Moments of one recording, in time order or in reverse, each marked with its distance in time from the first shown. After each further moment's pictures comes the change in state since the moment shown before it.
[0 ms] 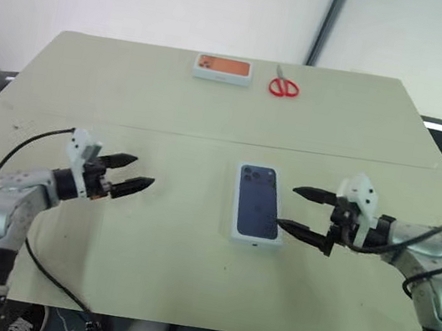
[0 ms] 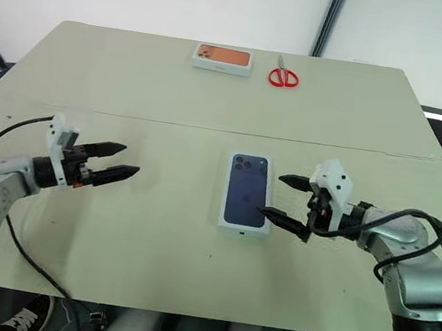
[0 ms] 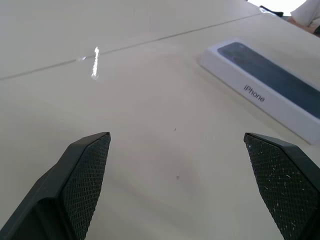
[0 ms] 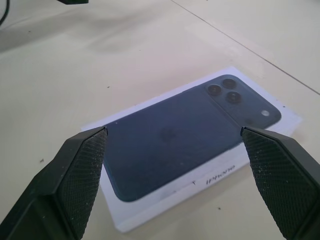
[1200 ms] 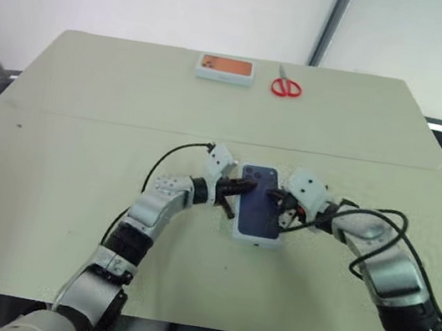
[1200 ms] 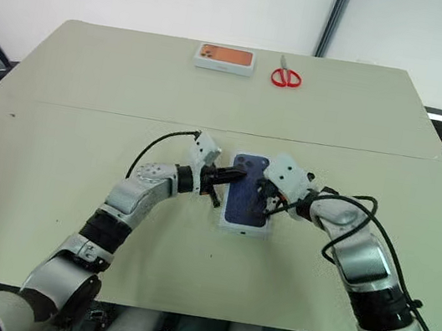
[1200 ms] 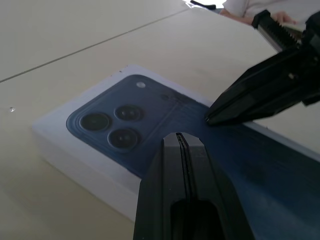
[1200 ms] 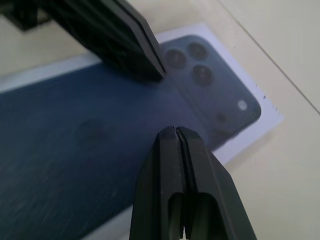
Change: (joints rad) left arm -0.378 -0.518 -0.508 0.263 0.309 -0.167 0.176; right arm -0.170 0.092 0.332 0.020 -0.388 0.081 -0.288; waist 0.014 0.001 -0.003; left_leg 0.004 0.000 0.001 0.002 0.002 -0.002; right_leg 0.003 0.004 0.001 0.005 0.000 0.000
